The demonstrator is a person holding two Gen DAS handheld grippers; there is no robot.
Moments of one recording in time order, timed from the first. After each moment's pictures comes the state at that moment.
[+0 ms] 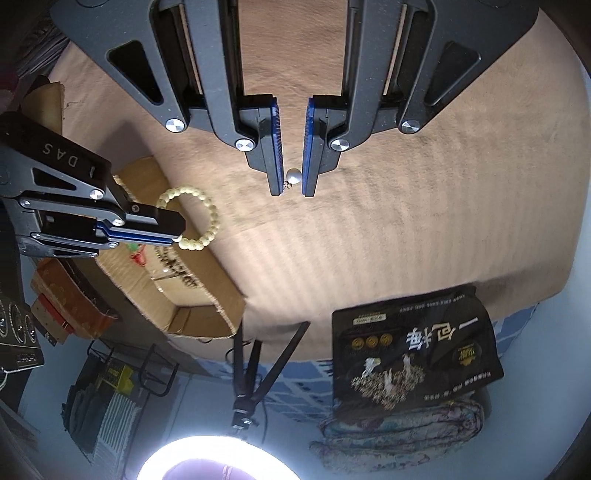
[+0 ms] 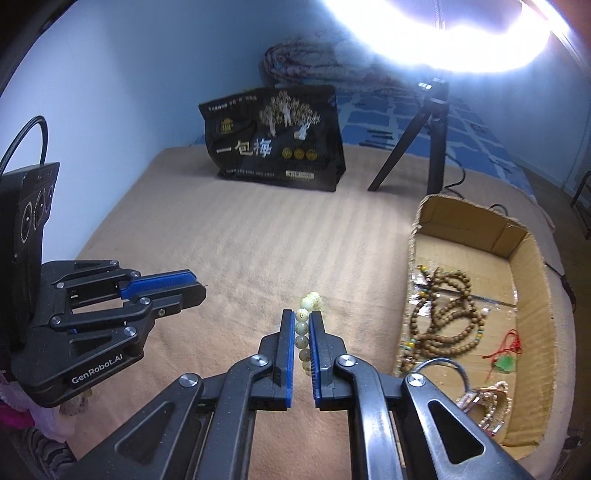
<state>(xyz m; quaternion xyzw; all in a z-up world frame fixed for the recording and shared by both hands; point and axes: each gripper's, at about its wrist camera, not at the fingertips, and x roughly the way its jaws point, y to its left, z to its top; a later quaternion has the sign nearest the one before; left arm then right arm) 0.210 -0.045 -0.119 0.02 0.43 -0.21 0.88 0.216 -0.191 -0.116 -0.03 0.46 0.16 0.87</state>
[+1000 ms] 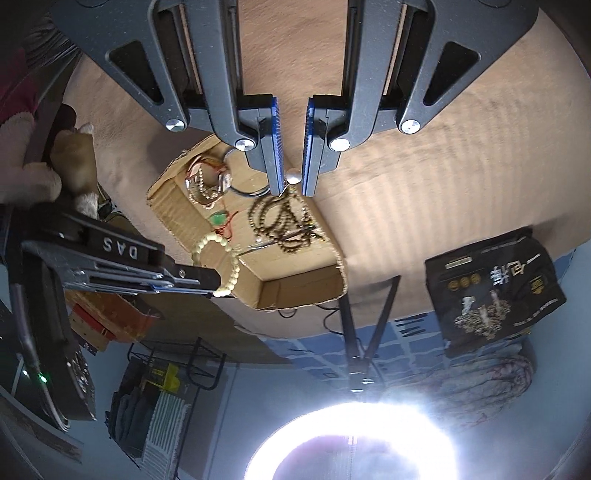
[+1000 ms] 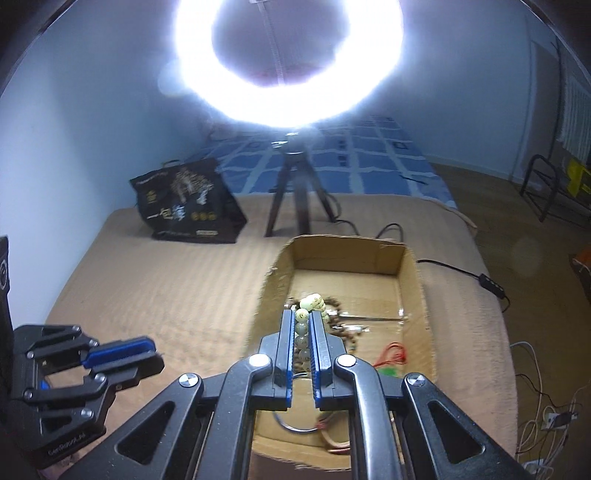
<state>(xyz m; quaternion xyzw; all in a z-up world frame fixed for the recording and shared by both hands) 0.188 -0.151 -0.080 0.04 0.40 -0.28 0.87 0.216 -0.315 -0.067 0.01 0.41 0.07 0.91</state>
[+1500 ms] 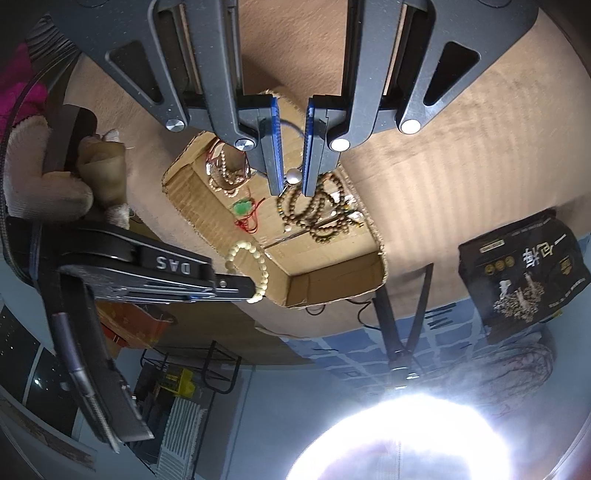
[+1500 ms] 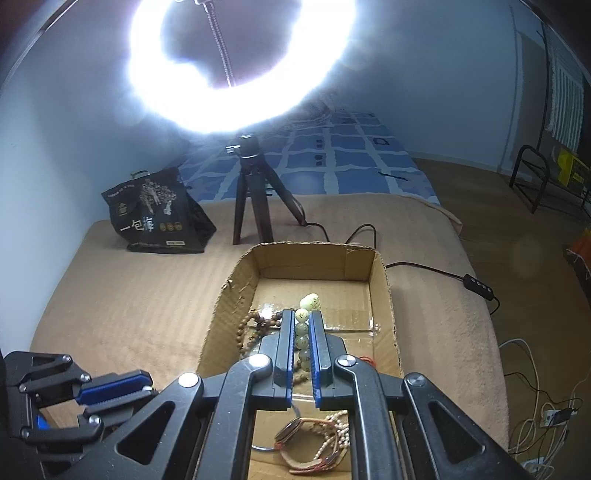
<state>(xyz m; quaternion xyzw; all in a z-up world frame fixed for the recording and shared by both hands) 0.194 -0.195 -0.084 0.04 0.39 -0.30 0.87 0.241 -0.345 -0.079 0.02 0.41 0.05 0.91</state>
